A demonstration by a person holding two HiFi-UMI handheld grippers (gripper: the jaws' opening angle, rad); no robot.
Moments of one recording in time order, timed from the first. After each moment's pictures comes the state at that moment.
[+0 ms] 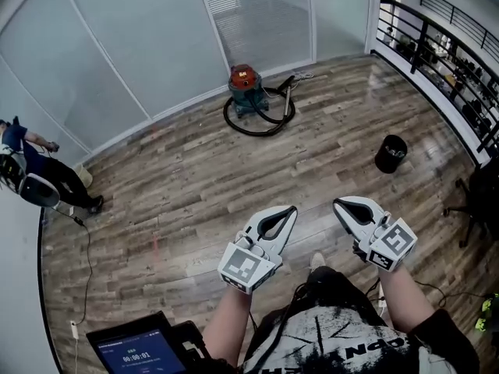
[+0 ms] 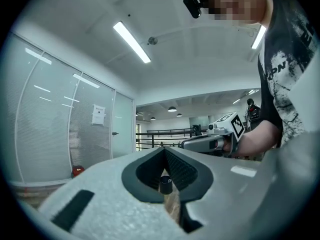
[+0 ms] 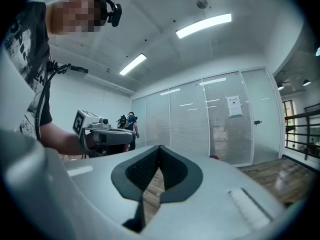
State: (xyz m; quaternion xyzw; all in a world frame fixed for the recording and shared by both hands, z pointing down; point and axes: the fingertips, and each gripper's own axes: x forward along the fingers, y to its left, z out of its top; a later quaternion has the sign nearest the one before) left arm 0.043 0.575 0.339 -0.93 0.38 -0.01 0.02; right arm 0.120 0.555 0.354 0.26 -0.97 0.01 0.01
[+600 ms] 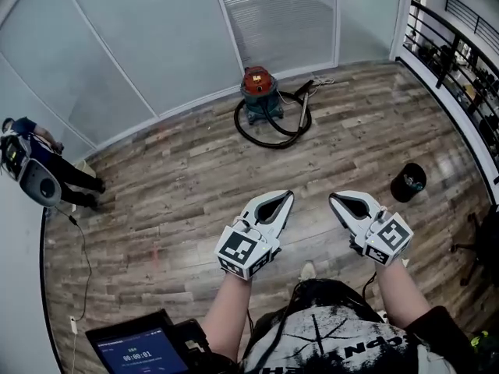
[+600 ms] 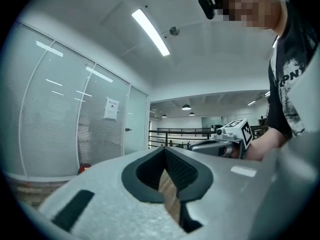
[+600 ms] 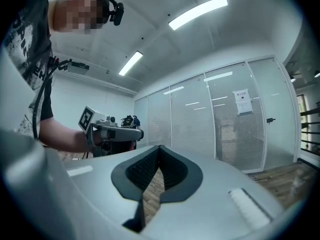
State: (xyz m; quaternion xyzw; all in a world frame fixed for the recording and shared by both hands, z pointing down) left arm -0.007 0.320 0.337 -0.90 0.43 -0.01 -0.02; right arm 0.071 0.314 0.354 0.21 -0.98 0.01 0.01
